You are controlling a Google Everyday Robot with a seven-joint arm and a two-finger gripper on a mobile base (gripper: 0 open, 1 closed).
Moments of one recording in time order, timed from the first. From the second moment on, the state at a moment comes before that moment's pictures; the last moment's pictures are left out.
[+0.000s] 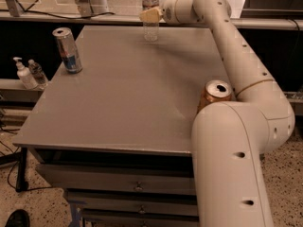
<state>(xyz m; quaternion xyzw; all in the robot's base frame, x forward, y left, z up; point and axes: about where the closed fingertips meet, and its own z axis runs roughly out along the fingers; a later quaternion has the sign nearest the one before) 0.915 -0.018 0.922 -0.30 0.74 0.23 0.55</state>
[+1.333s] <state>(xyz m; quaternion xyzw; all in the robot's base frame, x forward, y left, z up) 0.888 -0.049 0.939 -0.30 0.74 0.24 0.56</state>
